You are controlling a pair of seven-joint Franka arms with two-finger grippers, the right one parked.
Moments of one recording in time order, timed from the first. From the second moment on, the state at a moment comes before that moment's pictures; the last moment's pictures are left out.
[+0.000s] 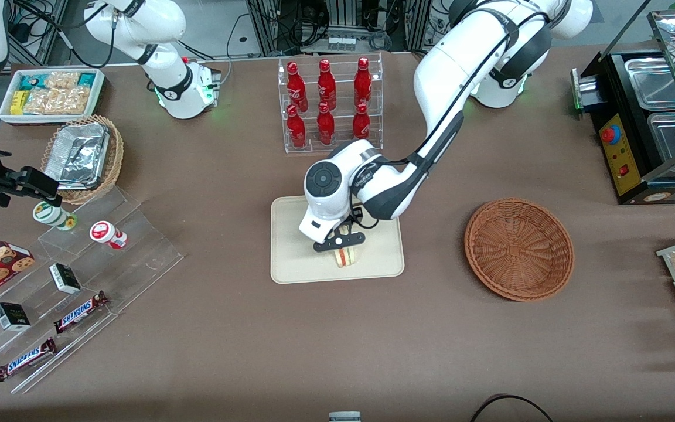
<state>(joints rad) -0.61 0.87 -0.29 -1.22 0.20 1.99 -1.09</state>
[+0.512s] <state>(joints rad) -0.58 0.76 -0.29 -1.21 0.17 1.92 -1.05</state>
